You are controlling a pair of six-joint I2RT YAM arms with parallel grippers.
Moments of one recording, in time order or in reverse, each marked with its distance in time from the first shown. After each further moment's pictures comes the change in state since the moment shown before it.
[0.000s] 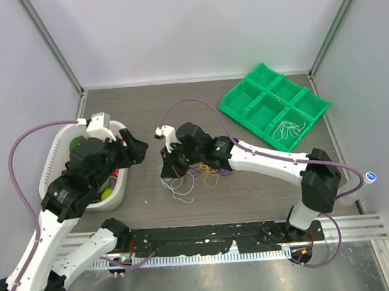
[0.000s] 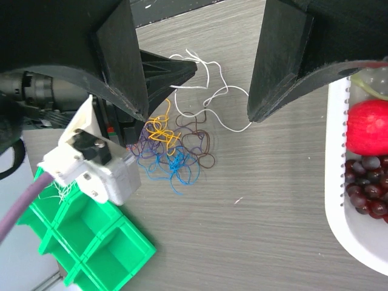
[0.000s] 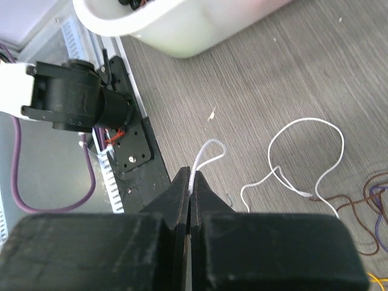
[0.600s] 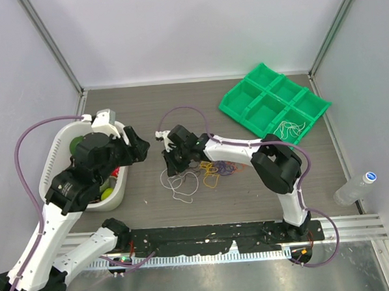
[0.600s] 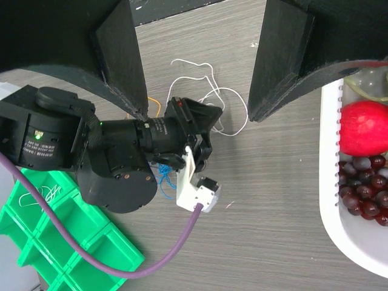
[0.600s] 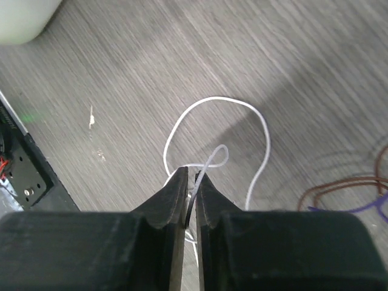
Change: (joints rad) left arm 0.000 0.036 0.026 -0.023 -0.016 0.026; right arm -0.091 0.369 0.088 -0.027 0.037 0.005
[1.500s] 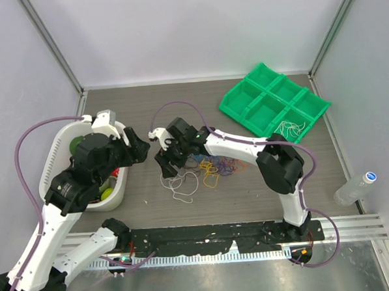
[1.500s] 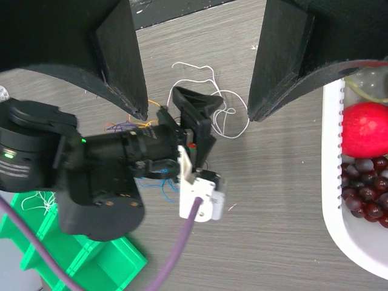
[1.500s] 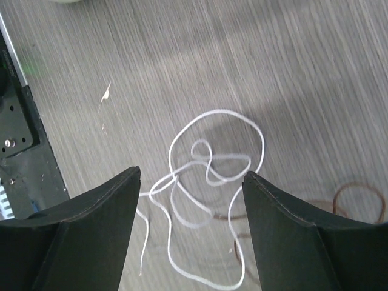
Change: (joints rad) left arm 0.000 -0.004 0.000 -0.009 0.013 0.000; right arm -0.027 -0.052 0.073 -0.119 -0.083 -0.321
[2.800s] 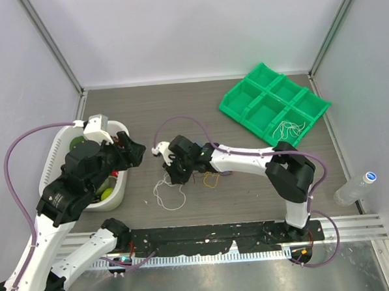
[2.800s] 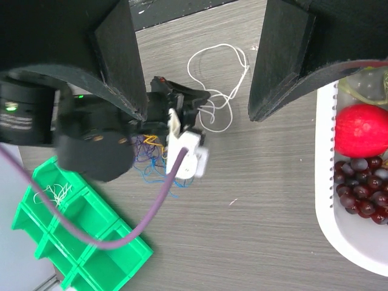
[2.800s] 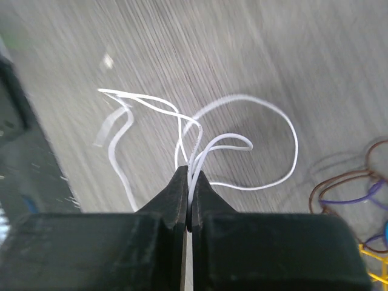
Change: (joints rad) left arm 0.000 -0.060 0.000 -0.020 -0.002 -0.001; right arm 0.103 -0.083 -0.233 0.118 0.159 0.044
